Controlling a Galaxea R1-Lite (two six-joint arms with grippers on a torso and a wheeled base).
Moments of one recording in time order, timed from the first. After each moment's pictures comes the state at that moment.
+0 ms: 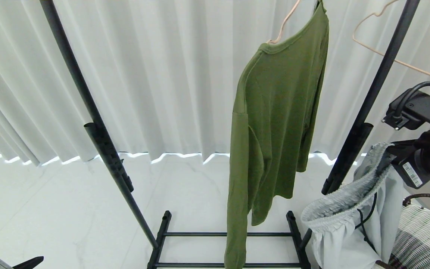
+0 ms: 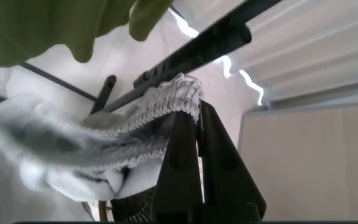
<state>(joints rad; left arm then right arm) -0.20 0.71 0.00 -0.27 -0.01 0.29 0.54 1.29 -1.00 0.17 -0.47 -0.41</state>
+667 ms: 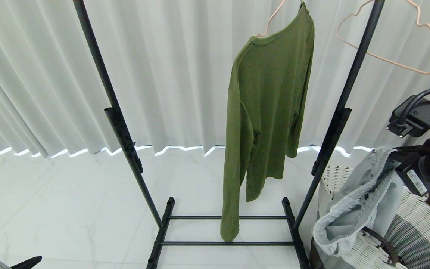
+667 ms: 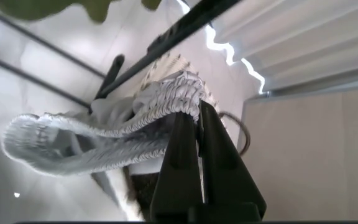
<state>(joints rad) -0.20 0.70 0.00 -0.27 -0.01 0.29 0.54 1.27 -0.96 0.17 -0.46 -0.41</state>
